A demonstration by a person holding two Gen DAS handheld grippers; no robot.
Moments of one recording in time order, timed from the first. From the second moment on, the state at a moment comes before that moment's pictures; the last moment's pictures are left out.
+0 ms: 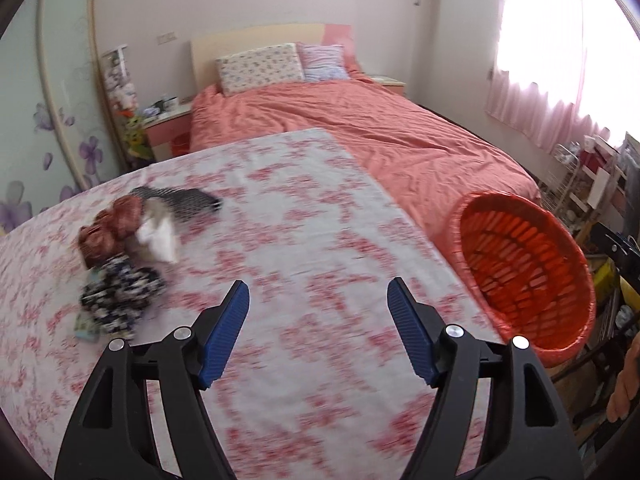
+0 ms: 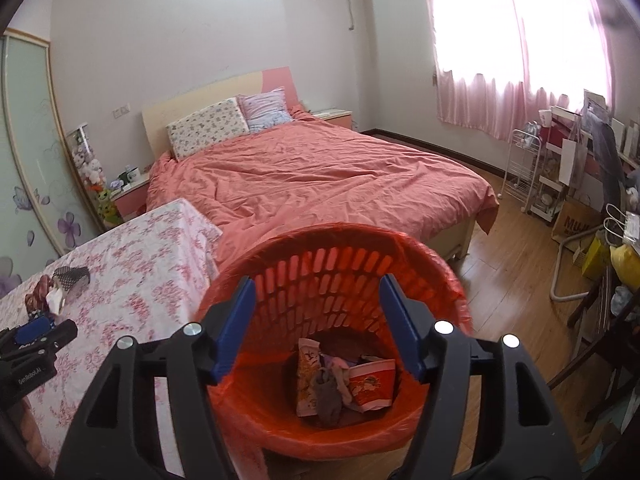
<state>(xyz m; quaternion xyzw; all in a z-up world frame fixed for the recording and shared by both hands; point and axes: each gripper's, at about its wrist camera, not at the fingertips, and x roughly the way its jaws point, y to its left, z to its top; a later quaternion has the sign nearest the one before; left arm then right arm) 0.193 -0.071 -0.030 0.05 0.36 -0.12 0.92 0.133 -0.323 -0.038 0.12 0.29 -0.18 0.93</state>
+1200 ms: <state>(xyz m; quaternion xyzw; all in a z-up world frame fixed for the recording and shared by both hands) 0.290 0.112 -0.083 -0.03 0.43 0.02 0.90 0.200 -0.159 -0.066 0.03 0.36 -0.05 0.93</state>
